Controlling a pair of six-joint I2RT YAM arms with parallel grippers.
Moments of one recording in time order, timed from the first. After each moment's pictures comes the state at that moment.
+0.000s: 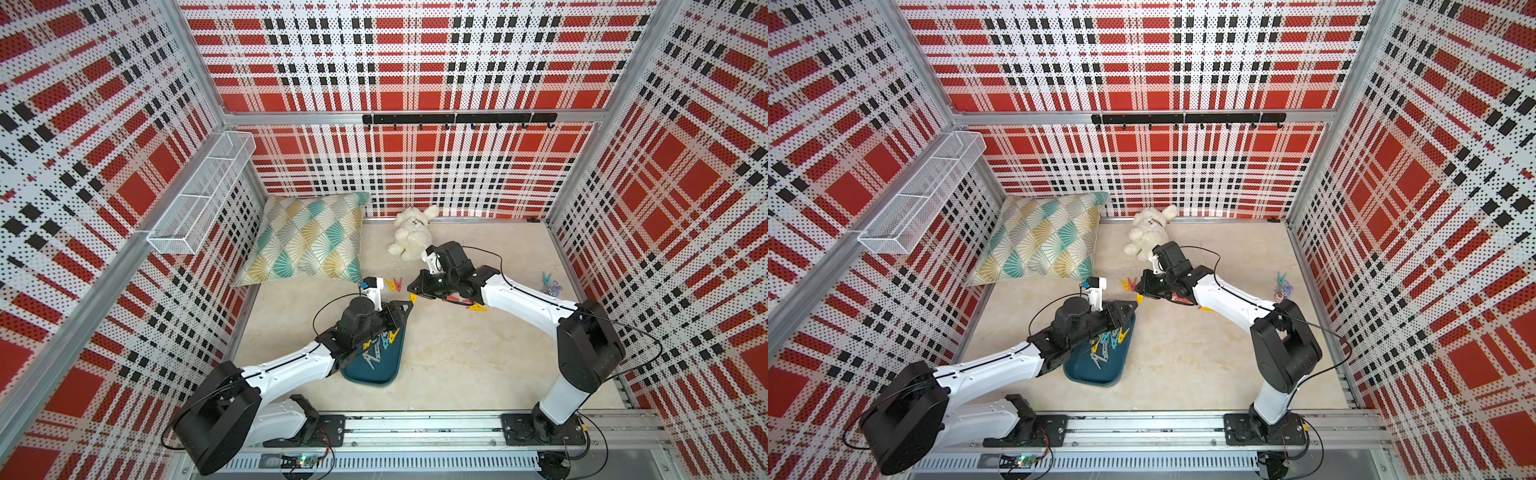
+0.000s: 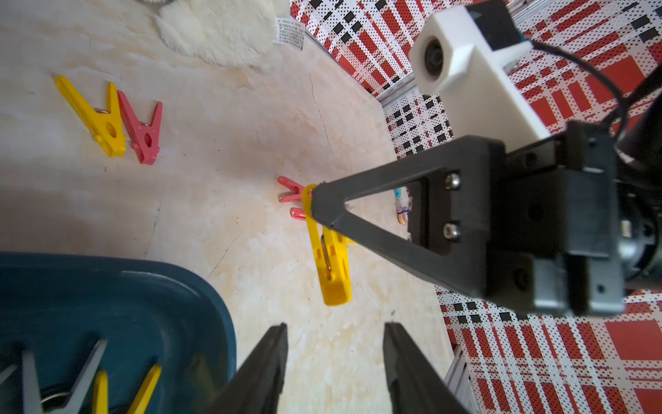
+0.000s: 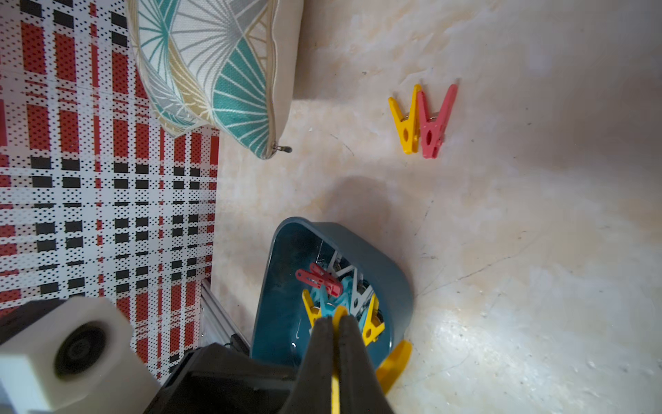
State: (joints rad) left arm -0.70 1.22 0.48 0.40 0.13 -0.91; right arm 0.64 1.70 1.25 -0.30 -0.41 0.76
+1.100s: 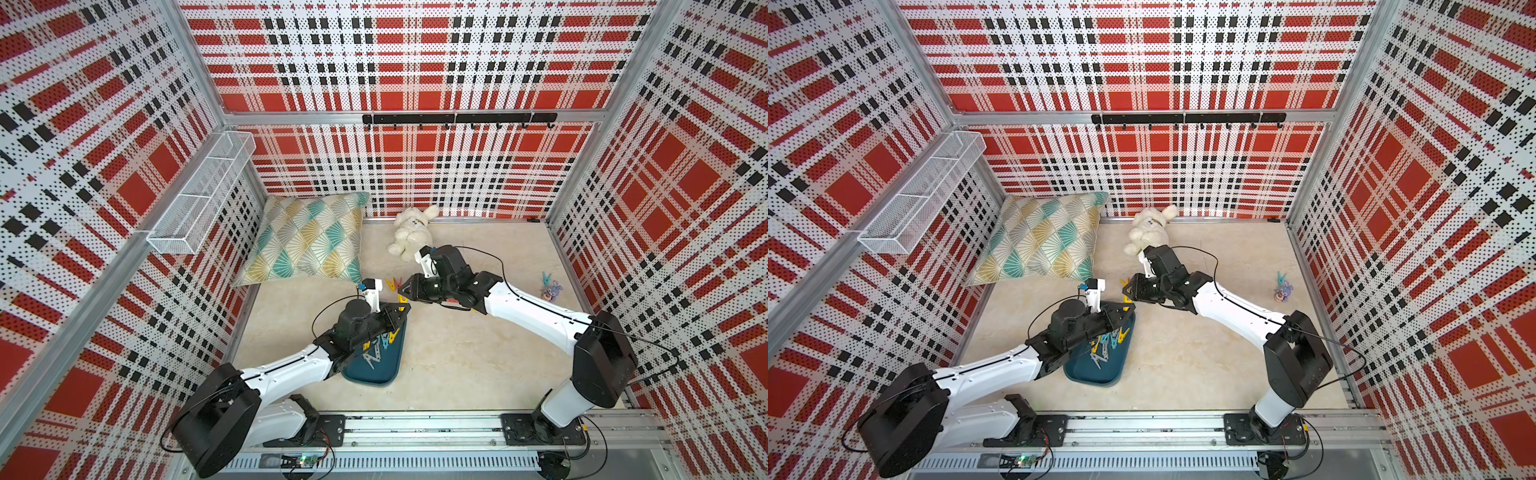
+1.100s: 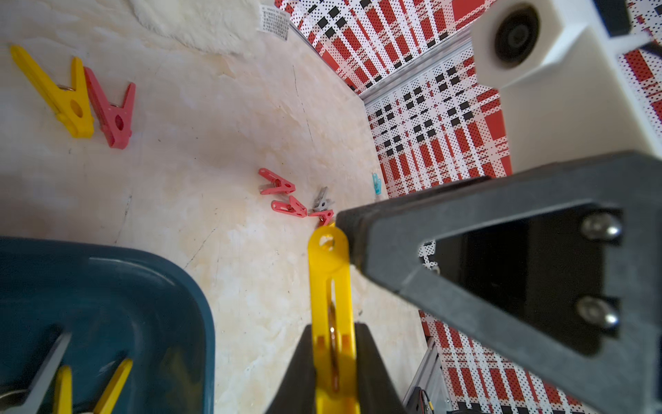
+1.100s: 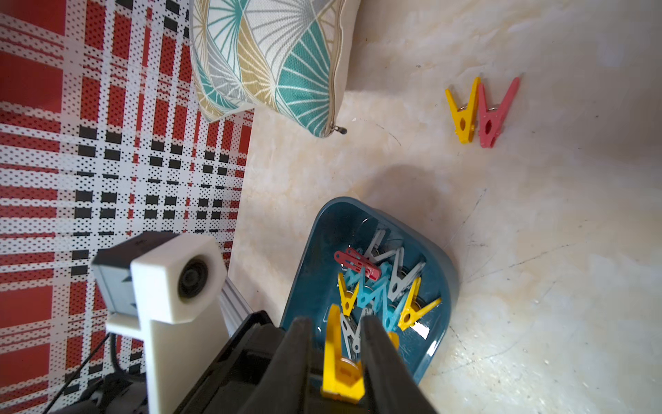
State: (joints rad) left arm -0.67 1.20 0.43 0.48 0.18 -0.97; right arm 0.73 1.61 1.23 -0.30 -0.33 0.77
